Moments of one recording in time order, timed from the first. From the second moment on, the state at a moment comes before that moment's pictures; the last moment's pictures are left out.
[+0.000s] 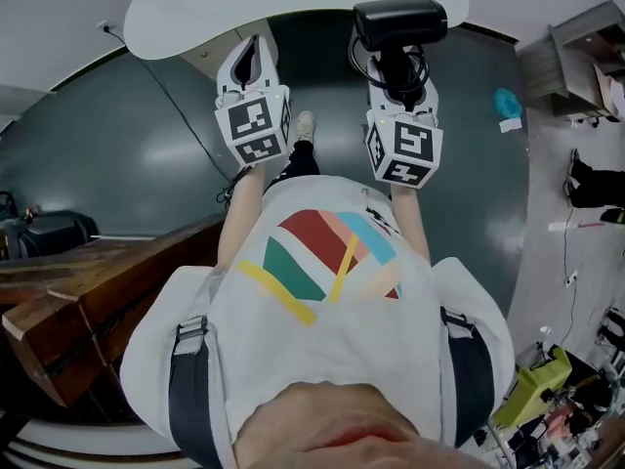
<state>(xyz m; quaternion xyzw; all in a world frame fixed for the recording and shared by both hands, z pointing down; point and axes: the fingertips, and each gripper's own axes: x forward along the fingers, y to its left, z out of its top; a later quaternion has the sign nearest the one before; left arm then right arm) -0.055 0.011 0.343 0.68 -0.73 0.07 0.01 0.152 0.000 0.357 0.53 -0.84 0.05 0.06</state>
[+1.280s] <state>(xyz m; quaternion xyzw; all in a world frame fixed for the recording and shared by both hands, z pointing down) -0.145 -0.173 0.342 0.73 -0.68 0.04 0.05 0.035 -0.162 0.358 0.55 -0.83 0.08 0.09</state>
